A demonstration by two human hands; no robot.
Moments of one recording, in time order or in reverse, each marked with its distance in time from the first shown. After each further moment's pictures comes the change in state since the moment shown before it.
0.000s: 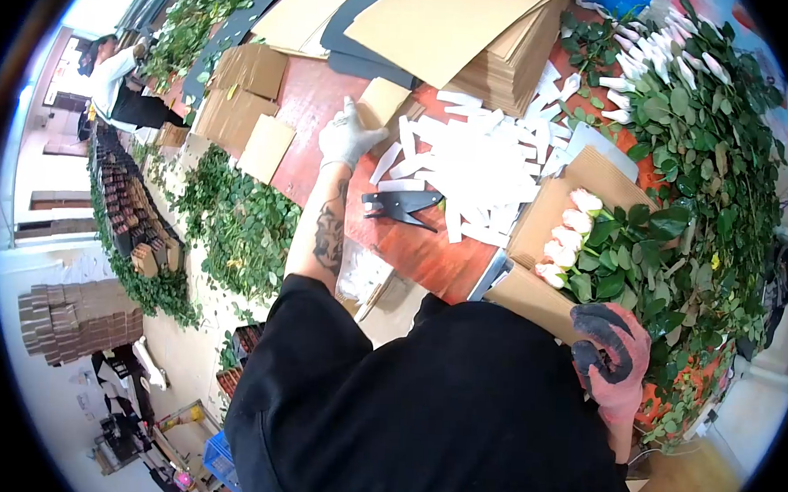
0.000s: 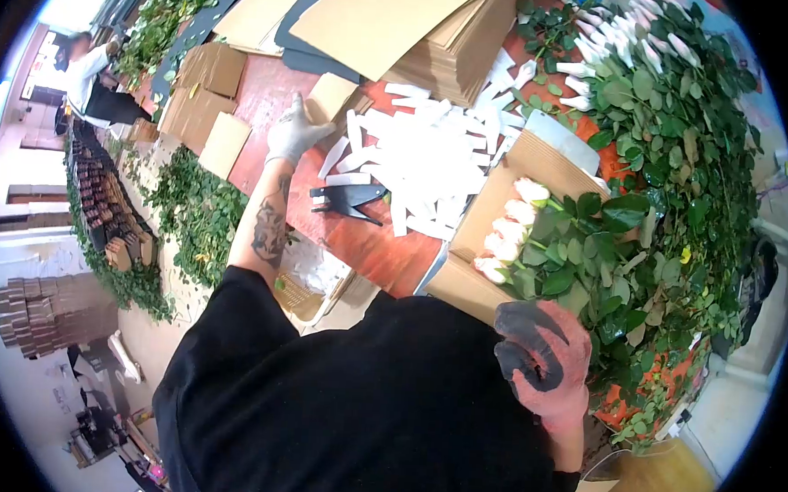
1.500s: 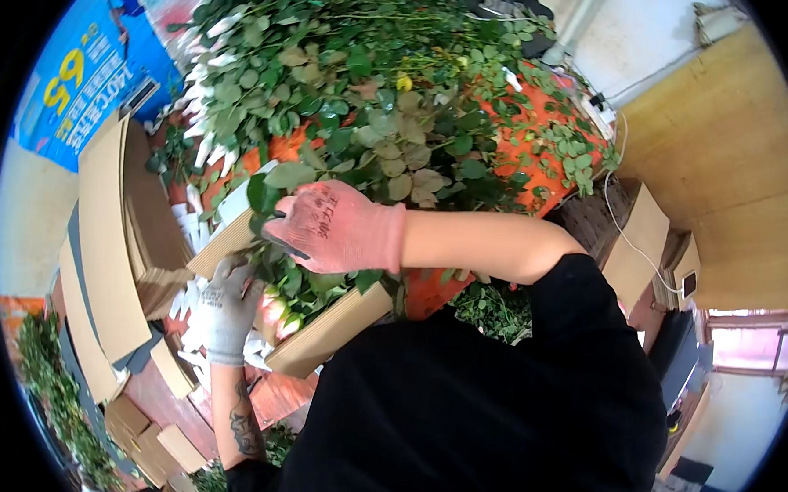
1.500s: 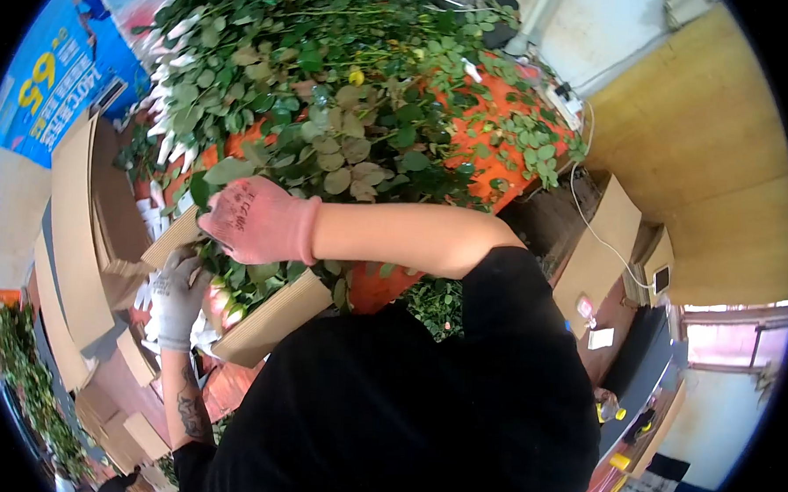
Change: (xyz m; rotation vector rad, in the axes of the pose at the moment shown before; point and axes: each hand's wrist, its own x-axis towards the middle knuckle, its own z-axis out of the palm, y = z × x) left_hand -0.150 0.276 -0.074 -0.253 -0.124 1.300; right_hand 0.037 0.047 -0.047 -0.787 0.251 -0.163
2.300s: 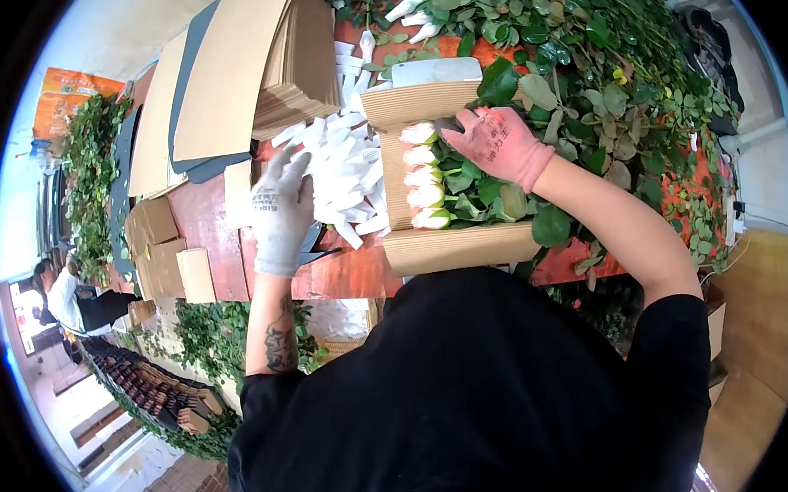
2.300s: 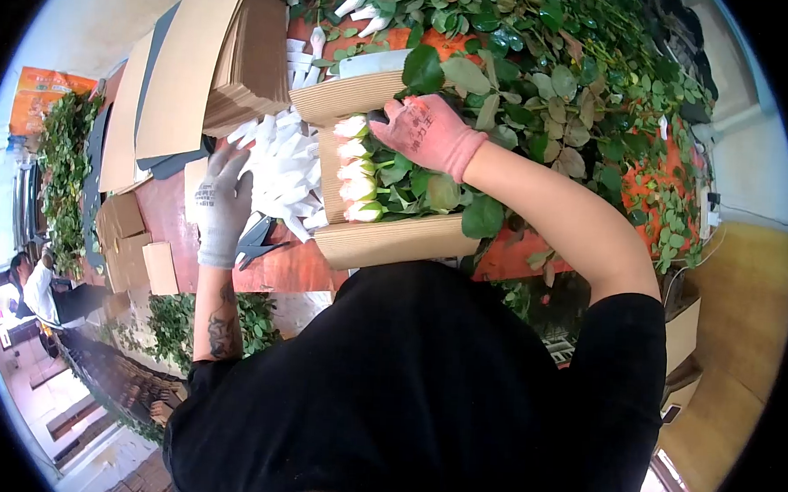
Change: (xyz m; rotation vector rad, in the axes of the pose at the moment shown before) left_hand -0.104 -0.065 -0.022 0.204 0.304 -0.420; right_hand 0.027 0.012 0.097 -0.276 -0.463 -0.123
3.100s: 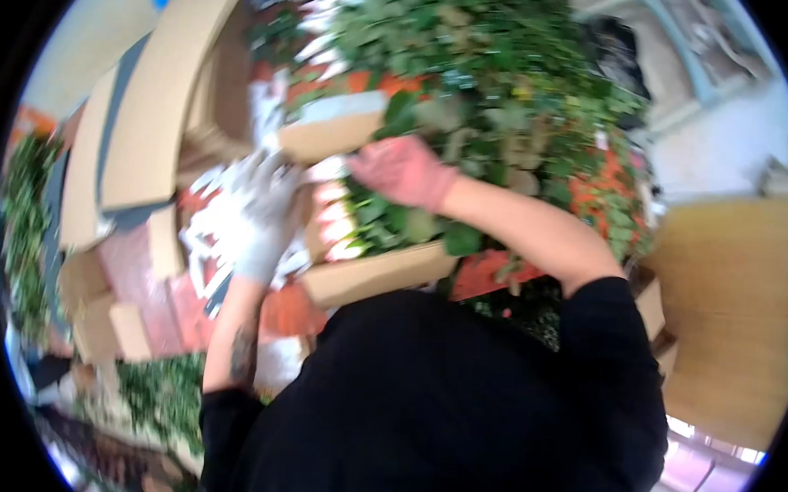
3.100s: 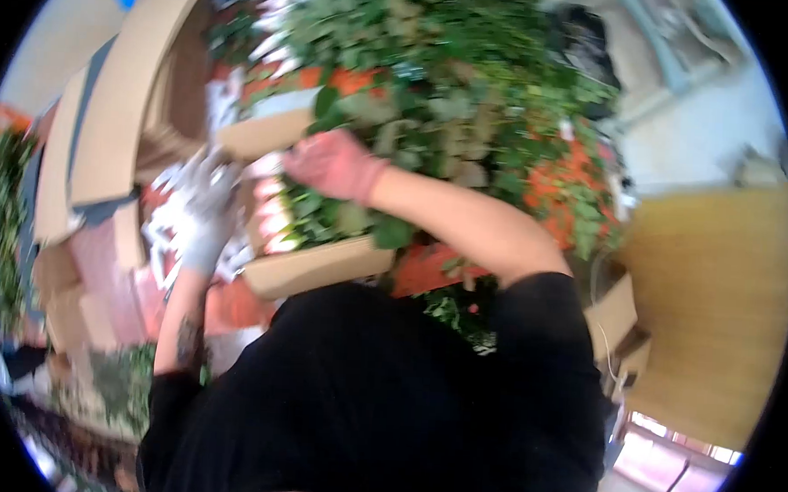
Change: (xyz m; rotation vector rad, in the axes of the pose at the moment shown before) left_hand 0.036 0.050 0.072 -0.066 0.330 0.454; right_hand 0.009 0.008 0.055 2.212 0.076 -0.226
